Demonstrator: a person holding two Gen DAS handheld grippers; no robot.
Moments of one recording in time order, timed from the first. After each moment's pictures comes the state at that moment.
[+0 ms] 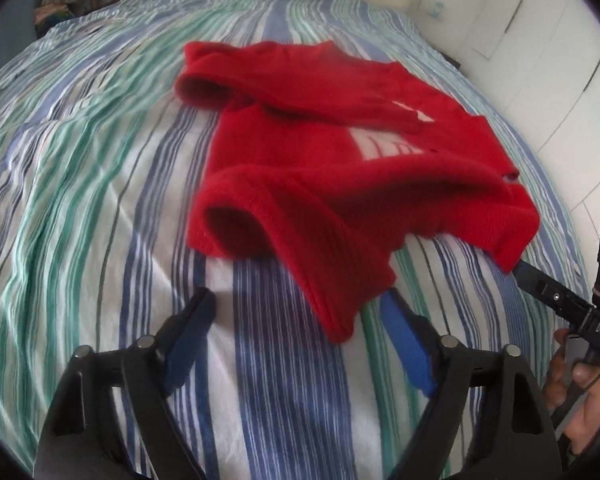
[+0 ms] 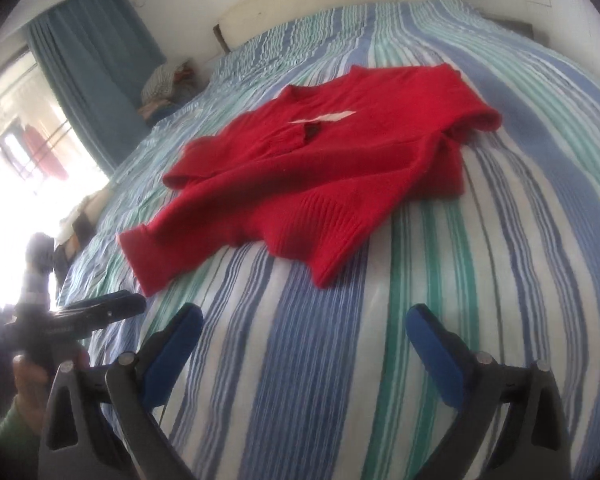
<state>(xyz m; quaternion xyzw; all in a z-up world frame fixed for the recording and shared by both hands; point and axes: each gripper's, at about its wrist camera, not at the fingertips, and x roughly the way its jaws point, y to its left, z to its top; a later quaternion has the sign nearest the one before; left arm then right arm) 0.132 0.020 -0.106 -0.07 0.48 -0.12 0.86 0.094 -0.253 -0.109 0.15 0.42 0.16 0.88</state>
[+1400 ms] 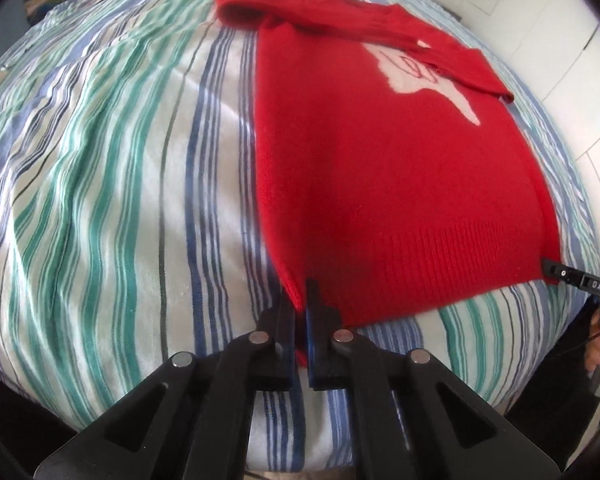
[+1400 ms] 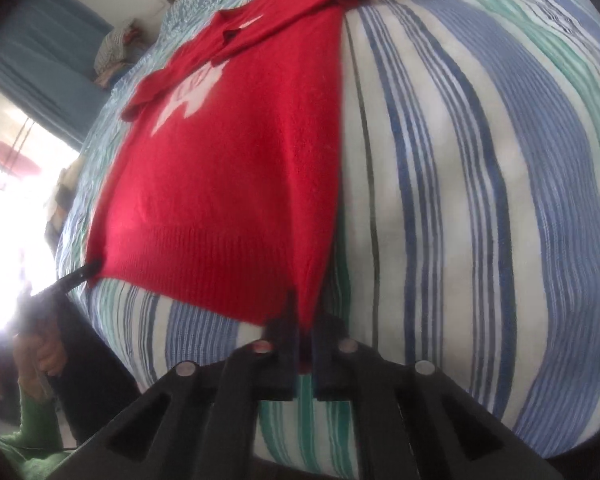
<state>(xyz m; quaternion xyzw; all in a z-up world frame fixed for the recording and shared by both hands) 0.049 0.059 -0.113 -0.01 0.55 -0.11 0.83 0.017 -0.313 -0.142 0.18 0.57 0.11 0.80</state>
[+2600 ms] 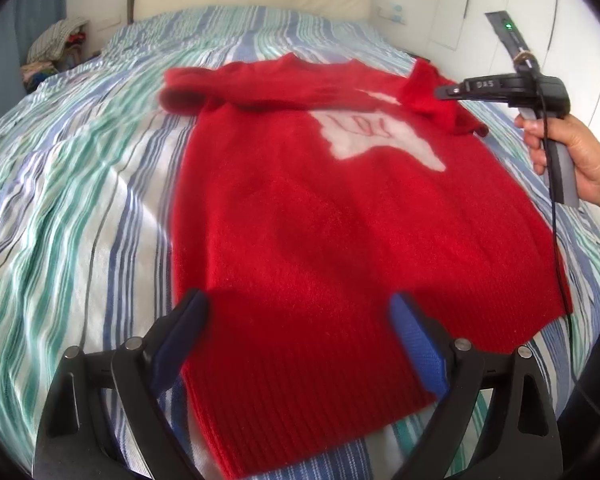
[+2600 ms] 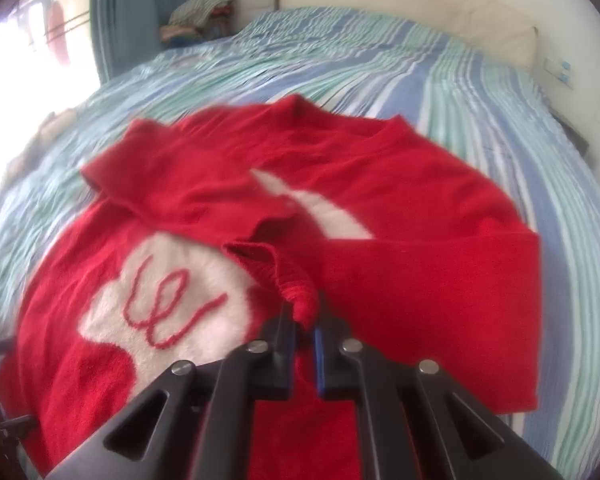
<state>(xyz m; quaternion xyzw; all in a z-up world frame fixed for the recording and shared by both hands) 0.068 0.011 -0.115 0.00 0.42 -0.14 0.90 0.253 -0.256 -0.083 -0.07 0.42 0.15 0.89</state>
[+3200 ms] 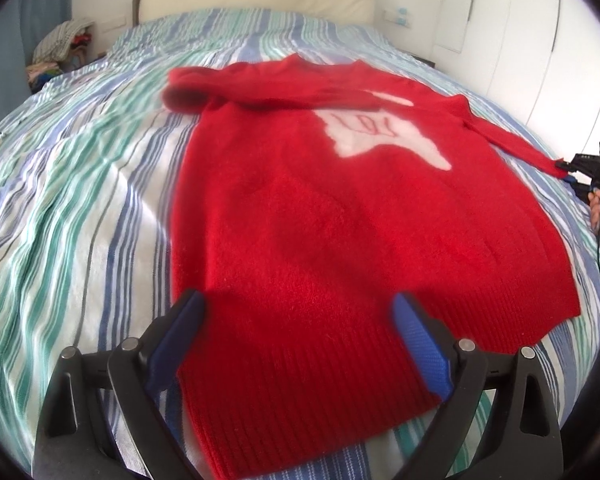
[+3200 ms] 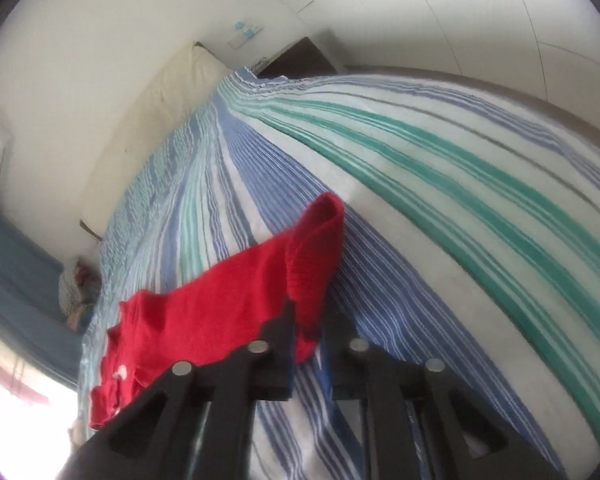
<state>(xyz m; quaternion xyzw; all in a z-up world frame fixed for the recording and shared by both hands) 0.064 0.007 -0.120 0.01 0.41 -0.12 0.90 0.123 -0.631 -0.100 0.40 0.31 -0.10 0.86</state>
